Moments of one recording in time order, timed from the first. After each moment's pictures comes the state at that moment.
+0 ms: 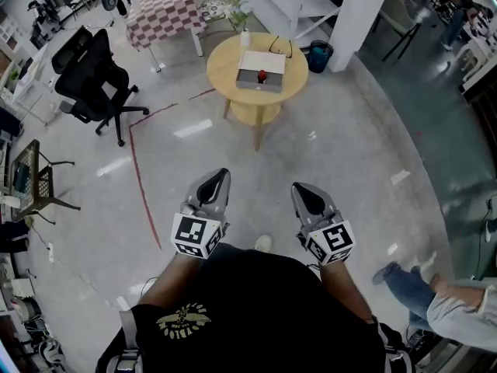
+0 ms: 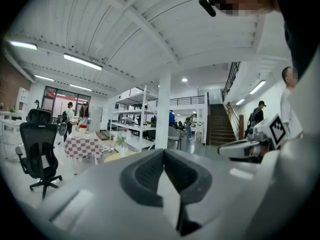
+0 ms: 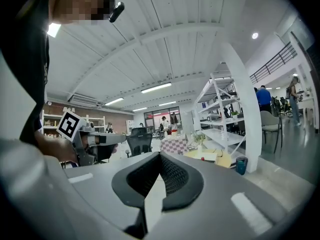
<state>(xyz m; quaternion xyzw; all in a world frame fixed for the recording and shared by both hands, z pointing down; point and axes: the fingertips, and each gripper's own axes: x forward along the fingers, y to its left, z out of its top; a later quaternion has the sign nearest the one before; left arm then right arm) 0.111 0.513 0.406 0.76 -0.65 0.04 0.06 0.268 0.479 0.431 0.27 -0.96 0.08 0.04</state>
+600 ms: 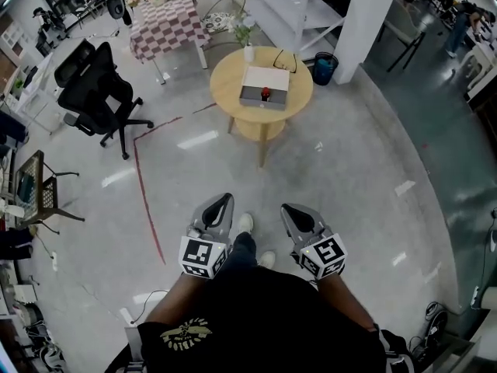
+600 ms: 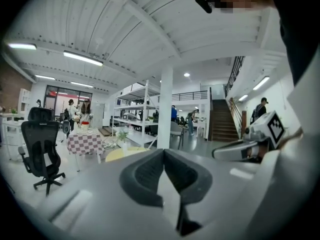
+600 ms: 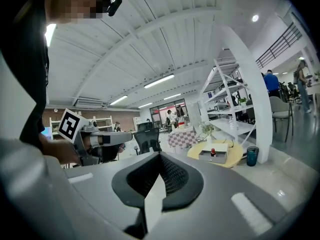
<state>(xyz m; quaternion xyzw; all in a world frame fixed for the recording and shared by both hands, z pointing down) 0.101 0.488 0.432 0.75 -0.66 0.07 0.07 0.228 0.458 0.462 0.22 -0.97 0.12 0.07</state>
